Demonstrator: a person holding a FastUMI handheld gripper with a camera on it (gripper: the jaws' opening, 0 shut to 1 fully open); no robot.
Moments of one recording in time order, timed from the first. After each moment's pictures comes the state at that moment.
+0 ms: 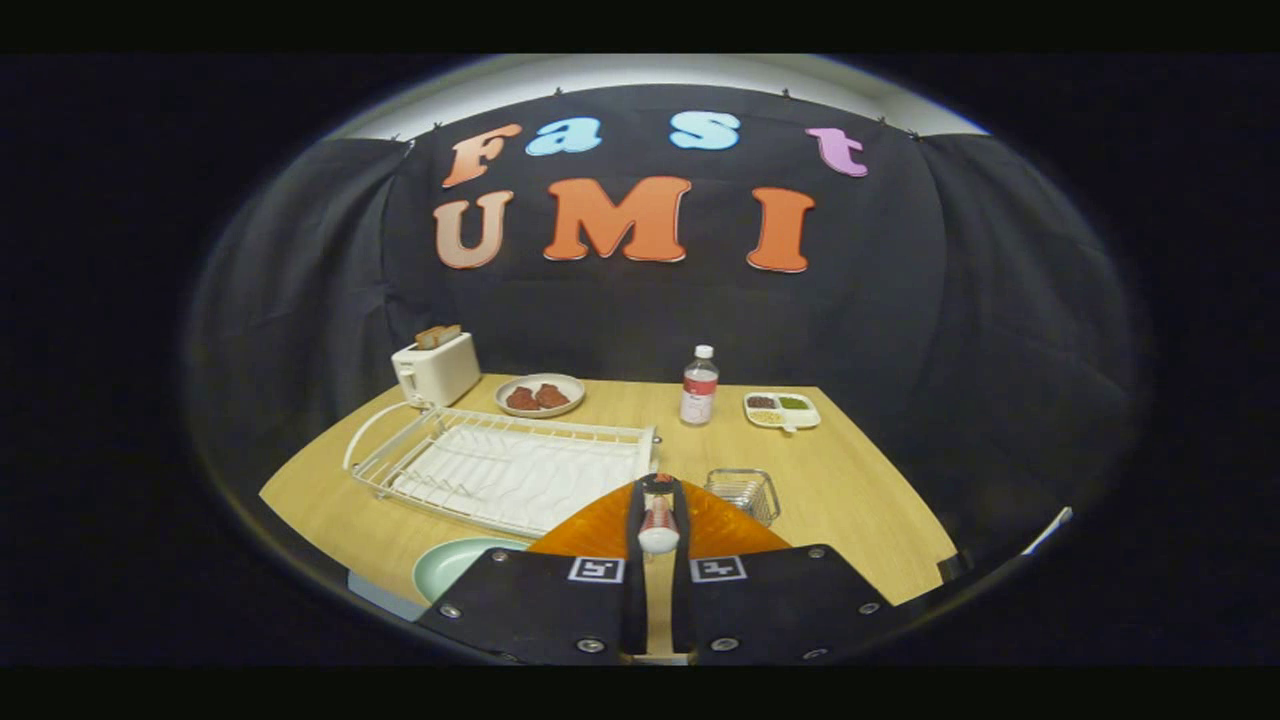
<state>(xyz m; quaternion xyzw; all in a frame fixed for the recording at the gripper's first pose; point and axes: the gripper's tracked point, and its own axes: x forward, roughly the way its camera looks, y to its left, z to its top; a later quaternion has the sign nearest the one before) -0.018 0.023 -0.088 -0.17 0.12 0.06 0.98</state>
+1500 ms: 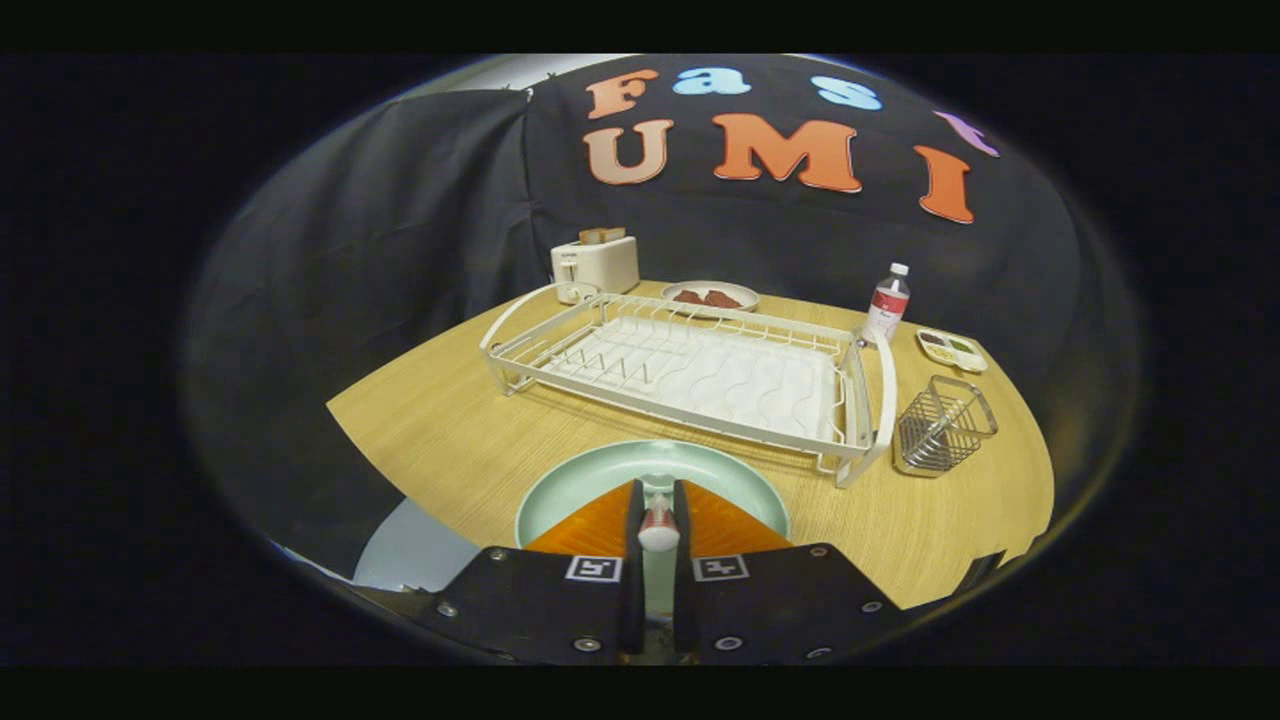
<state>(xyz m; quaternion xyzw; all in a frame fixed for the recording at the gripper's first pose) -0.072 0.107 -0.258 -0.22 0.24 0.21 0.92</state>
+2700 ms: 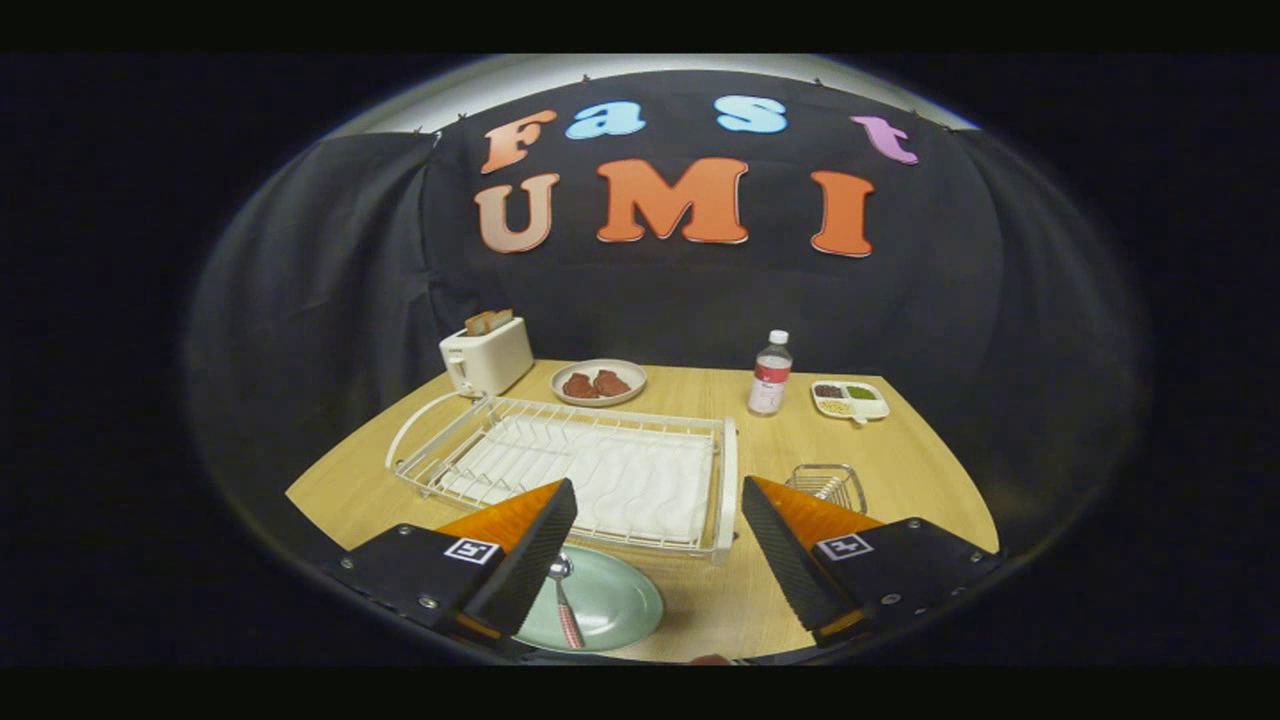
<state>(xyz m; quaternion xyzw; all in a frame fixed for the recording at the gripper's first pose) 0.011 0.060 -0.102 -0.15 0.14 0.09 0.97</state>
